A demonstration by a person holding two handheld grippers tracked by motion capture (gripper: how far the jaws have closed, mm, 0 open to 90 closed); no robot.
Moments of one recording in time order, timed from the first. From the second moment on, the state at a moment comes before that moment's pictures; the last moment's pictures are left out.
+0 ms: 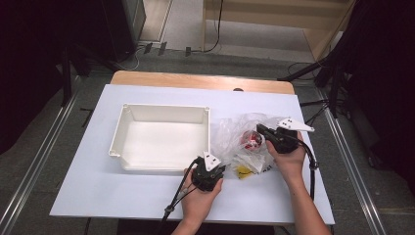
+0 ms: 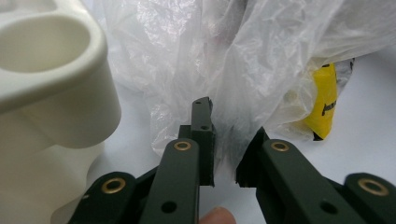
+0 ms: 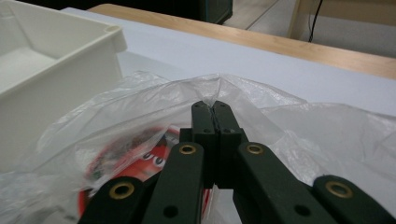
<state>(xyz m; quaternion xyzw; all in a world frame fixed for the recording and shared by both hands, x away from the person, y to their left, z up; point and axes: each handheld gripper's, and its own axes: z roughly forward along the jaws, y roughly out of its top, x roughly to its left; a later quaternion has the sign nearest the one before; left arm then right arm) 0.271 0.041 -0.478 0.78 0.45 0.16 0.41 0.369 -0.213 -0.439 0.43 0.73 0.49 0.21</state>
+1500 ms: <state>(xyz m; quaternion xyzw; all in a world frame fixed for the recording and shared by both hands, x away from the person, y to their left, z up) 0.269 0.041 -0.477 0.77 0.44 0.16 0.42 0.288 -0.167 -0.452 0.38 0.77 0.48 0.15</state>
